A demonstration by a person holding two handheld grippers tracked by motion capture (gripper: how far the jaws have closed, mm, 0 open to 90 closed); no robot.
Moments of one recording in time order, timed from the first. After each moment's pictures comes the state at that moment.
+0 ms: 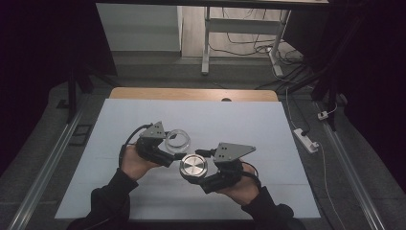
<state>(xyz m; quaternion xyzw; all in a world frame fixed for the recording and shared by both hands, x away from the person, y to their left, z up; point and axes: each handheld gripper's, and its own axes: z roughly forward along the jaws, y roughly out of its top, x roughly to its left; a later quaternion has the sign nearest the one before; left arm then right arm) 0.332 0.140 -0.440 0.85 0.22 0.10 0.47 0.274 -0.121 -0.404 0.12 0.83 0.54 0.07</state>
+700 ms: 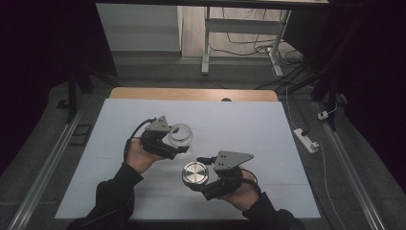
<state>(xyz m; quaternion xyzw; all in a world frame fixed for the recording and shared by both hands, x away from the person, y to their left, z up) 0.357 0.134 -0.444 0.84 0.24 0.11 0.47 0.270 -0.126 -0.432 0.12 0.84 0.53 0.06</state>
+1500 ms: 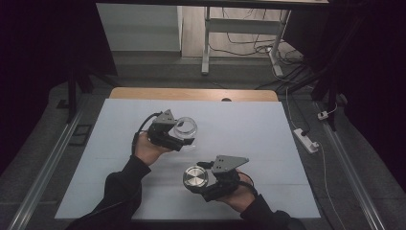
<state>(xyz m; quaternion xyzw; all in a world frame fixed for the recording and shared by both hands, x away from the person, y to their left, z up) 0.386 0.122 -0.452 0.84 0.24 0.12 0.47 0.279 -0.126 -0.468 0.13 0.84 0.52 0.05</state>
